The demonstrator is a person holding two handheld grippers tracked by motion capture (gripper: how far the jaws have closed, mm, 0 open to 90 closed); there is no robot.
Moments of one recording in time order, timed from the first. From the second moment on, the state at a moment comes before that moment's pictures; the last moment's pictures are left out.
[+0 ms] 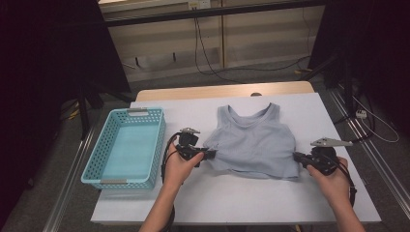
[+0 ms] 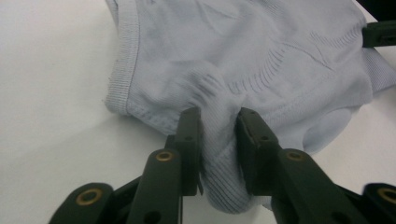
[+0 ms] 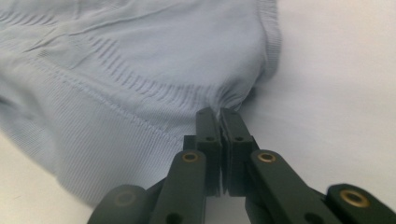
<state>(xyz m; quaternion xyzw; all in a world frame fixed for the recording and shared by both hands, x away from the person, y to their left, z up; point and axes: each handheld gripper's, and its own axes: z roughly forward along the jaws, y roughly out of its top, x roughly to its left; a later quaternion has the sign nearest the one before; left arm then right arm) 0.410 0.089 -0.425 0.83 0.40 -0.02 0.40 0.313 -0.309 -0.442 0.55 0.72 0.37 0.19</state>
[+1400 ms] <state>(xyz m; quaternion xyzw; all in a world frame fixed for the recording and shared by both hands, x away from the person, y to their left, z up) 0.366 0.118 -0.418 0.83 0.39 0.02 0.40 0.313 -0.226 -0.430 0.43 0.78 0.41 0.19</state>
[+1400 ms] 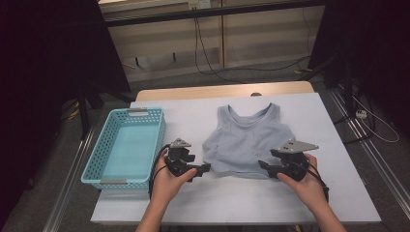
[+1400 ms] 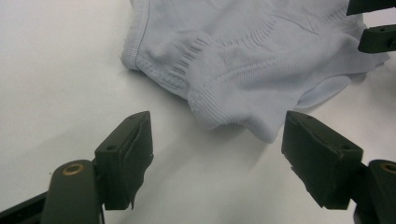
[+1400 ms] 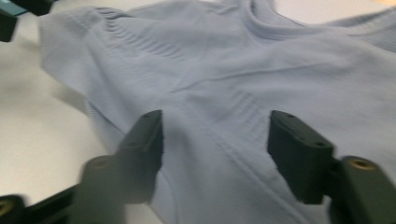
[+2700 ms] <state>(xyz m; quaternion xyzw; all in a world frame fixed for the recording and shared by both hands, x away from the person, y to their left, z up) 0.364 0.119 -0.428 0.85 0.37 0.02 0.37 0.333 -0.157 -0.457 0.33 0.85 0.37 0.15</state>
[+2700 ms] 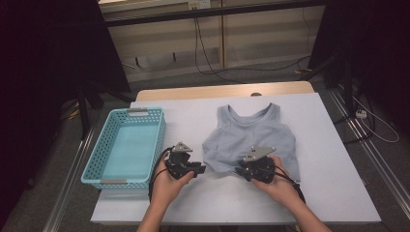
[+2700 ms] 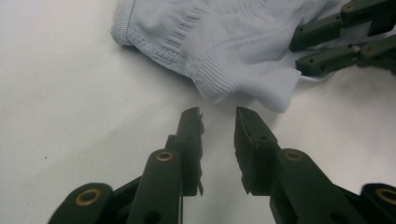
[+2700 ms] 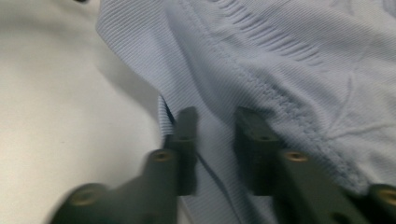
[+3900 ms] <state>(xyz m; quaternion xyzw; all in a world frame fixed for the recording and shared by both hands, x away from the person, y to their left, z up) 0.381 0.087 -0.424 0.84 0.35 0.07 0.40 0.322 -0.164 -0.443 0.34 0.84 0.39 0.16</state>
